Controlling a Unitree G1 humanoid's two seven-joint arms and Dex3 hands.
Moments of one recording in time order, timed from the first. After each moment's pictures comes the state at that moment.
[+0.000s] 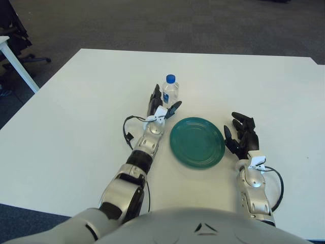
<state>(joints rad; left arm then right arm) -0.48 -0.16 -0.12 0.76 0.28 0.10 0.37 0.25 0.05 -0.08 -0.03 -0.08 -0.23 -0.15</state>
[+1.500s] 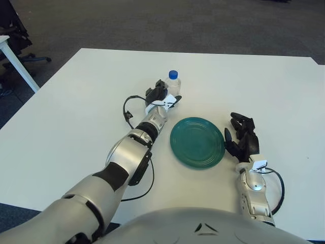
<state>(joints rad) -0.89 -0.14 -0.24 1.30 0.38 0.00 0.54 0.26 0.06 -0.07 0.03 -0.05 -0.36 -0.10</state>
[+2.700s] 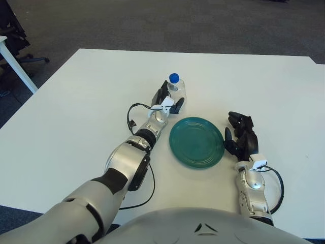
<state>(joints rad) -0.75 -0.15 -0.18 1.26 0.27 -0.41 0.45 0.22 0.05 -0.10 0.12 -0.01 -0.43 -0.06</state>
